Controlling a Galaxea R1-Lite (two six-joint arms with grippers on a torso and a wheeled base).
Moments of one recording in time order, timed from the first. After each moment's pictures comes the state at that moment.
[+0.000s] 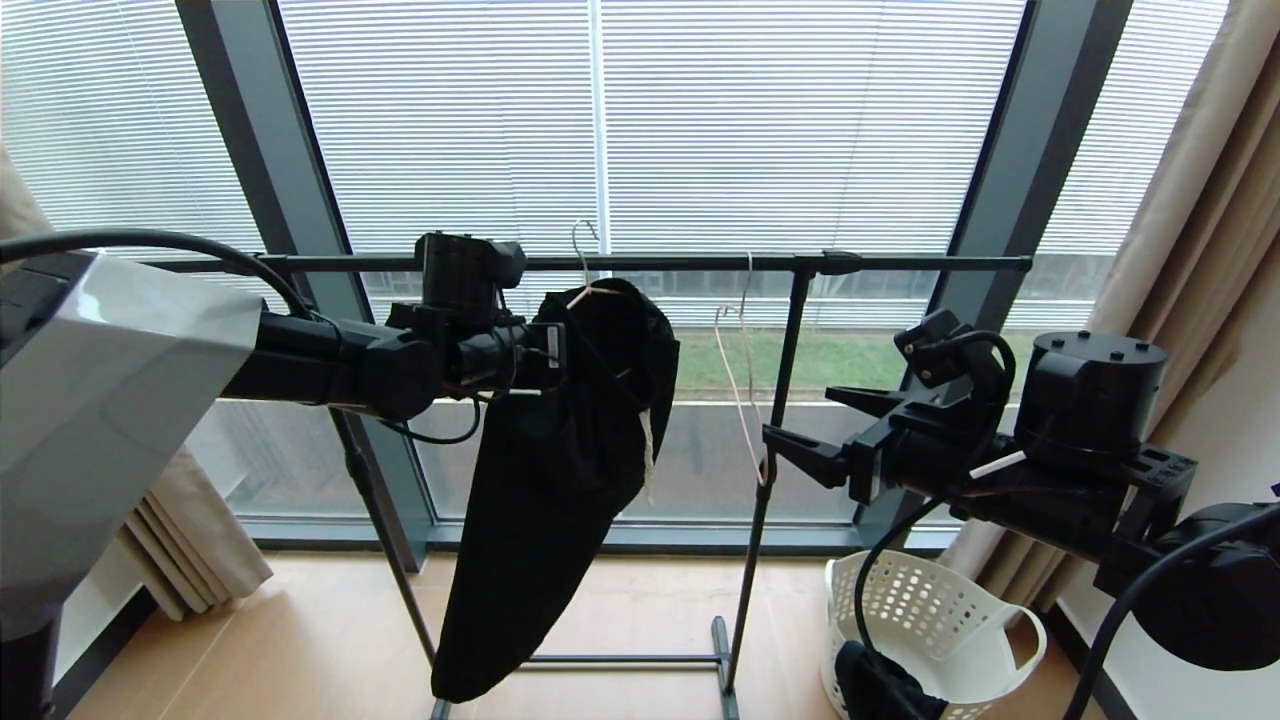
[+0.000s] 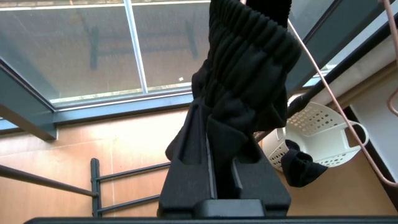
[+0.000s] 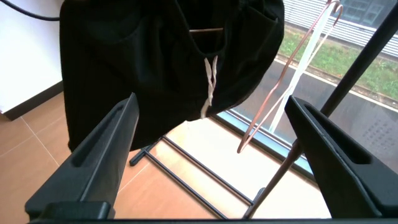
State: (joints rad) left arm -0.36 2.18 -1.55 -0.24 0.05 -0.14; right arm 0.40 1.79 -0.66 -0.91 0.27 0.02
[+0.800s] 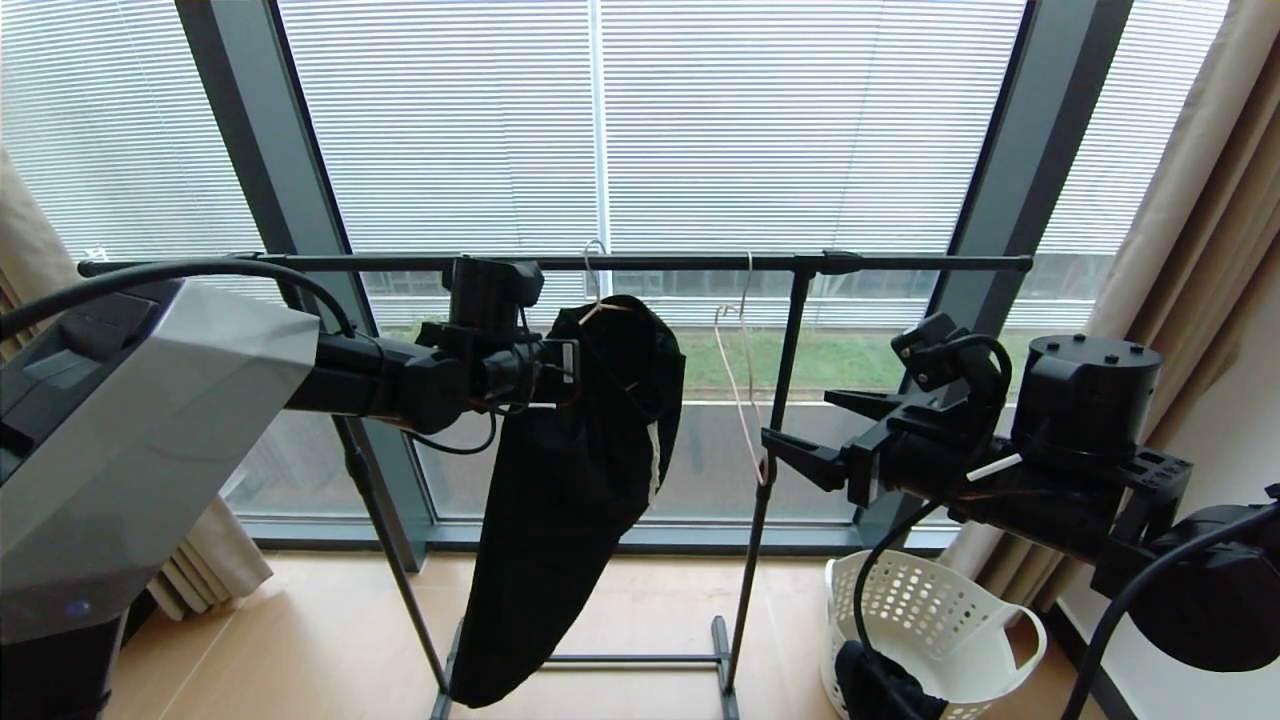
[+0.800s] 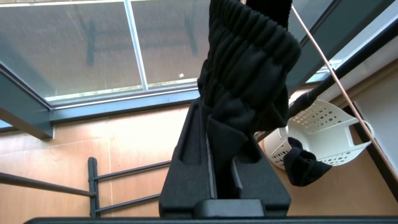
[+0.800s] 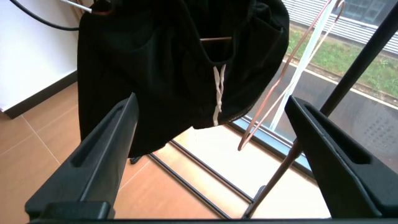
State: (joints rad) left arm -0.37 2.26 -1.59 -0.26 0.07 -0.14; right arm 0.40 1.80 -0.66 -0.91 0.27 0.02
